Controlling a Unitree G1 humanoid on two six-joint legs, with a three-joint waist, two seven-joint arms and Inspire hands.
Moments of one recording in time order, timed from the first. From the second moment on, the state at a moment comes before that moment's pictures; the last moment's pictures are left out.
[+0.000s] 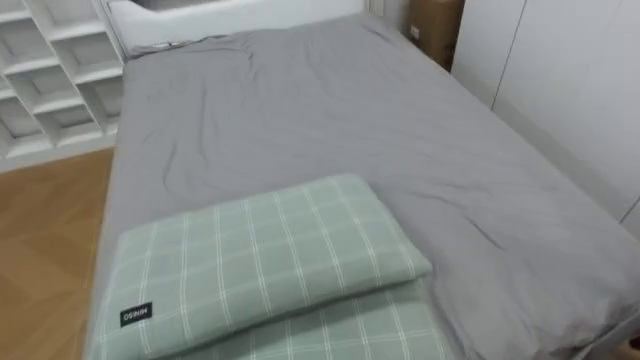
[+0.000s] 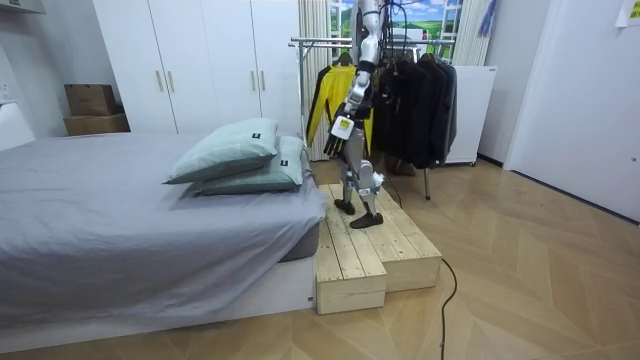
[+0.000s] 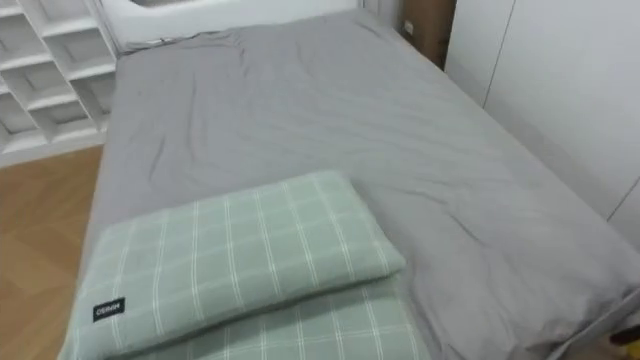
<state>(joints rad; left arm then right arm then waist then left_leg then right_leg) 0.13 0.16 0.03 1.19 -0.16 -0.13 -0.13 0.03 -0.24 0.02 1.24 0.28 -0.09 0.26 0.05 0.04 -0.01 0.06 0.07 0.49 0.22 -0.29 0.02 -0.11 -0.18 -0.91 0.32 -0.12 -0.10</state>
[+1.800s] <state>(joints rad) 0.14 0.16 0.08 1.19 -0.12 -0.12 -0.01 0.06 -0.20 0.04 1.32 0.24 -0.05 0.24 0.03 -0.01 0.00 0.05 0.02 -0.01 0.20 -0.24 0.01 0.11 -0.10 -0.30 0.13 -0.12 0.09</state>
